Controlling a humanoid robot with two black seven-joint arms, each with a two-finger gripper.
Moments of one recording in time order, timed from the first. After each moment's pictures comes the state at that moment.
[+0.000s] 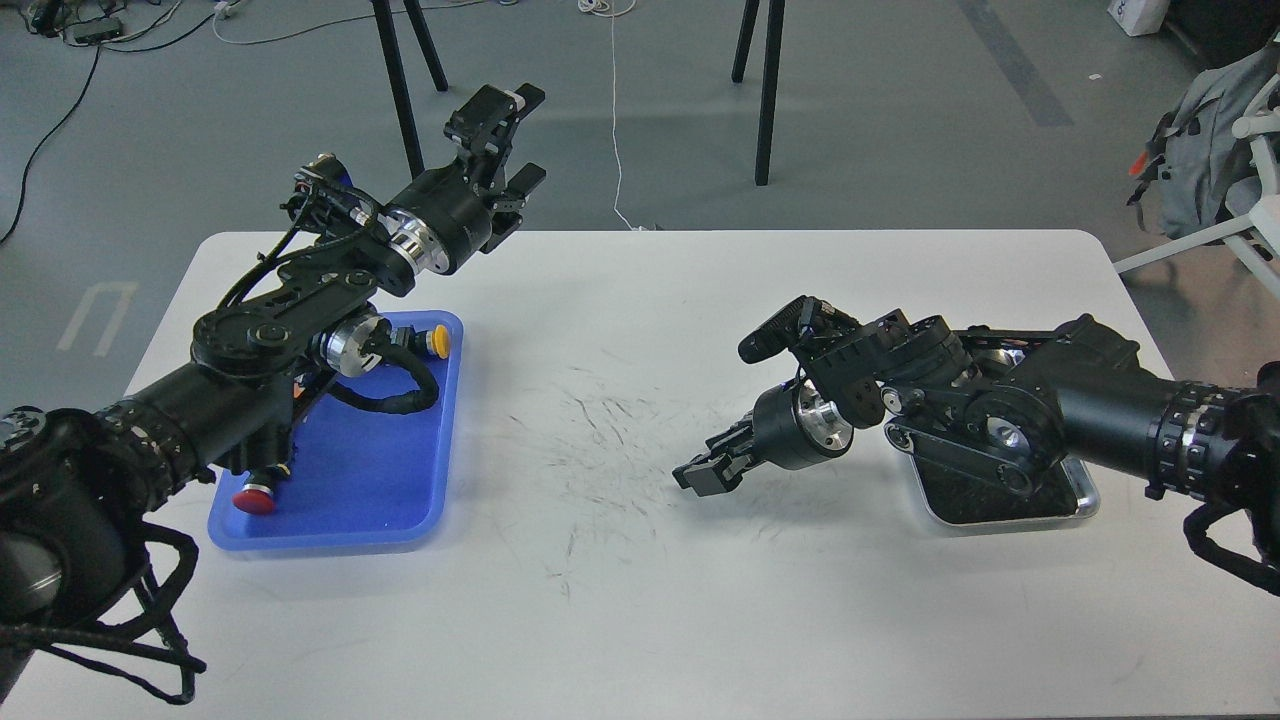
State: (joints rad) left arm -1.00 0.16 -0.37 -0.54 0.44 -0.21 -0.49; right arm 1.15 -0.20 -0.18 0.89 -1.55 0.42 0.38
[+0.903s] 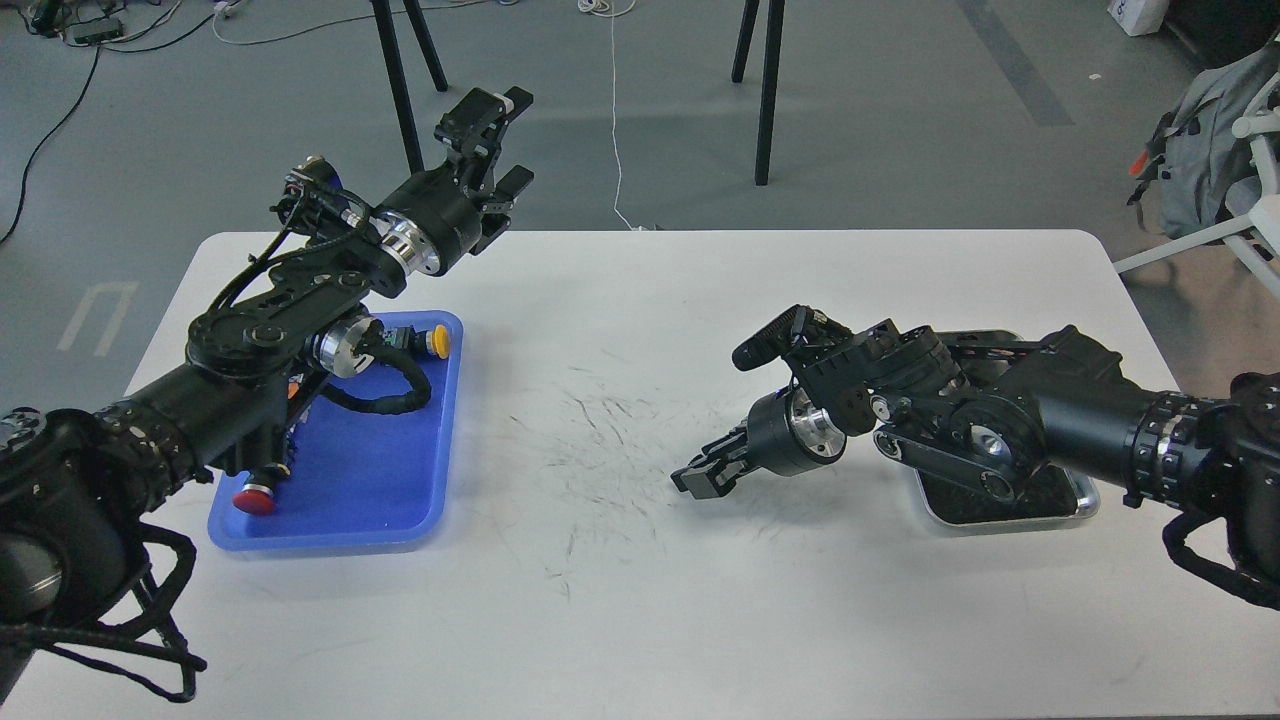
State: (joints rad) left arm -0.99 0.15 -0.36 -0.51 0.44 -0.21 -0.49; right arm 1.12 -0.16 -0.18 0.83 -1.55 0.42 0.38
